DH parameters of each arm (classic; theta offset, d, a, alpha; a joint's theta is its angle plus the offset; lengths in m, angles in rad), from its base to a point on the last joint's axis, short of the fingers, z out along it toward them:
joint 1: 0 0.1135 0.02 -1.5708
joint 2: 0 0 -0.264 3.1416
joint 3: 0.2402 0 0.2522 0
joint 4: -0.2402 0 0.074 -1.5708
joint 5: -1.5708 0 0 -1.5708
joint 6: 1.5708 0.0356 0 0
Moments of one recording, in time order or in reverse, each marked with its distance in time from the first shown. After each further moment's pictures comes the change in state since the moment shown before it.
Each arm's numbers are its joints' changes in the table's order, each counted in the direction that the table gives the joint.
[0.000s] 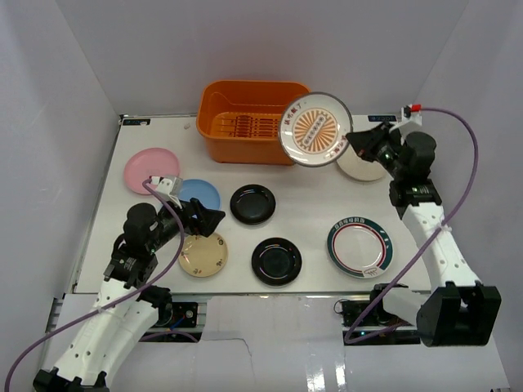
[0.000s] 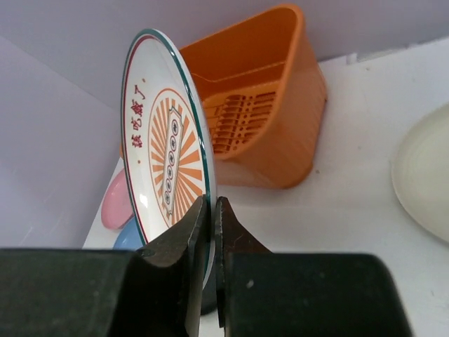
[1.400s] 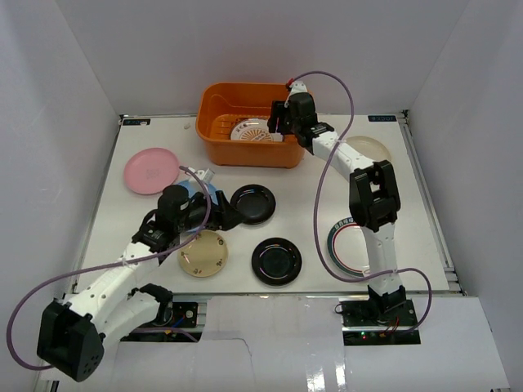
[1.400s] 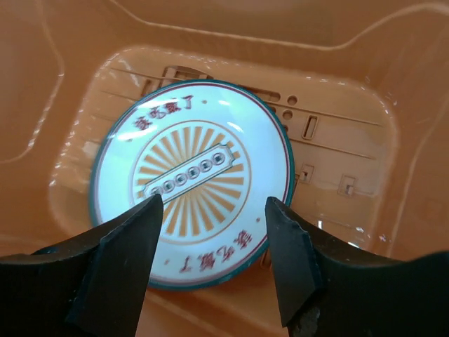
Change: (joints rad) left arm -0.088 0.352 0.005 0.166 -0.131 -0.169; right arm 0.445 1.155 1.020 -0.188 -0.420 -0.323
